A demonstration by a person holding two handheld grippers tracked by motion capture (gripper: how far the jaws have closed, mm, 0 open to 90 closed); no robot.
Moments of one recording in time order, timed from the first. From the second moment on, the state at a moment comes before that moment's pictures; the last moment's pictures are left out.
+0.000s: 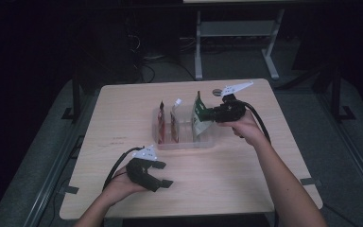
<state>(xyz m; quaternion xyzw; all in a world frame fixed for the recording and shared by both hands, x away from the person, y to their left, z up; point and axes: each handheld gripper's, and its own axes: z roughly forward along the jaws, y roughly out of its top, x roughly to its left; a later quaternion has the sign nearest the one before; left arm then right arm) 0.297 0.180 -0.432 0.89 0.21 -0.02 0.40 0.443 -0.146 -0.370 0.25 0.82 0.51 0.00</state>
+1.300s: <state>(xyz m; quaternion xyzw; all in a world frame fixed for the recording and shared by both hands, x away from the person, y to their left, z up) 0.298 0.185 -0.426 0.89 0.21 -0.01 0.40 0.368 -0.183 -0.370 0.28 0.83 0.47 0.10</state>
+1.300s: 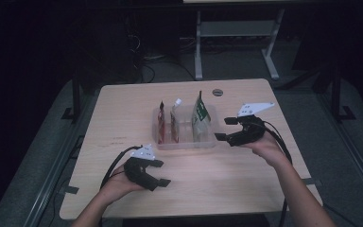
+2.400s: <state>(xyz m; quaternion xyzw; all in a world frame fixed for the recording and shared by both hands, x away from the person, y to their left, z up) 0.264 0.217 -0.444 0.90 0.22 0.02 0.37 0.265 -0.228 -0.431 0.31 0.84 0.44 0.10</state>
